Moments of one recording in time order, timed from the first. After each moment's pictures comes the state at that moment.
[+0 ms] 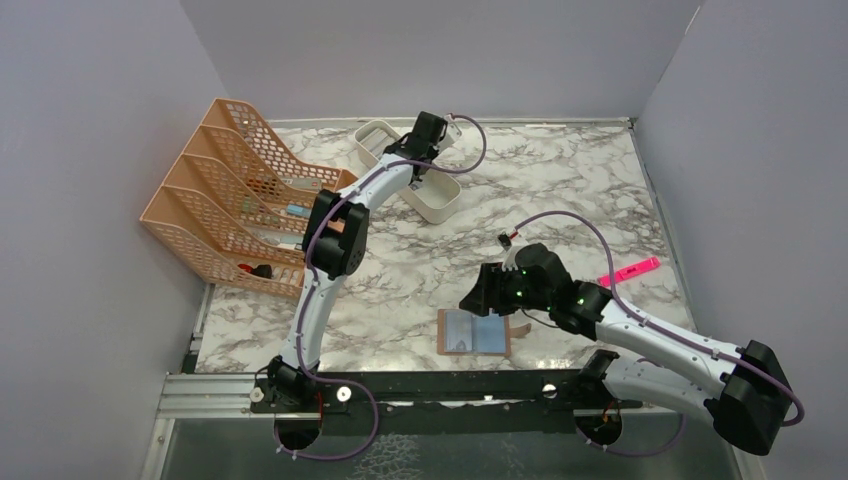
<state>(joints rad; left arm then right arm) -0.48 2.41 2.09 -0.40 -0.40 0.56 0.82 0.97 0.55 -0.20 -0.16 0.69</state>
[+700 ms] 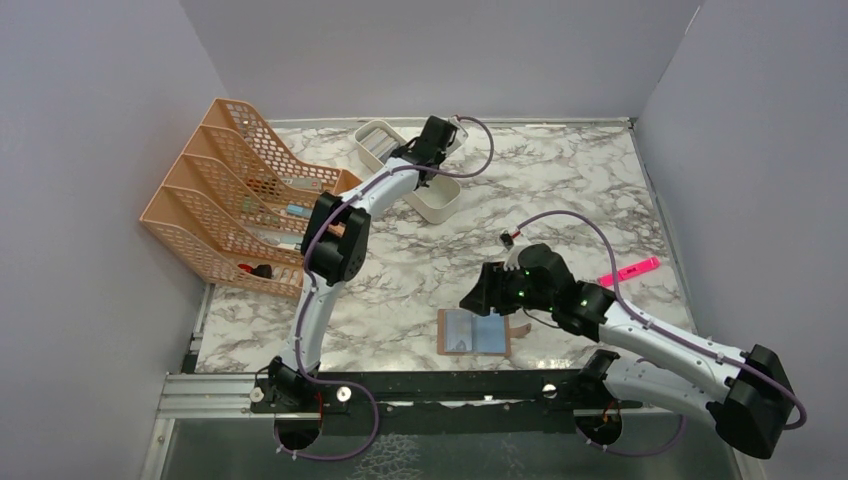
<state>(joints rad) -0.54 2.36 2.02 -0.41 -0.44 0.47 0.82 0.95 0.54 -0.20 -0.16 0.69</state>
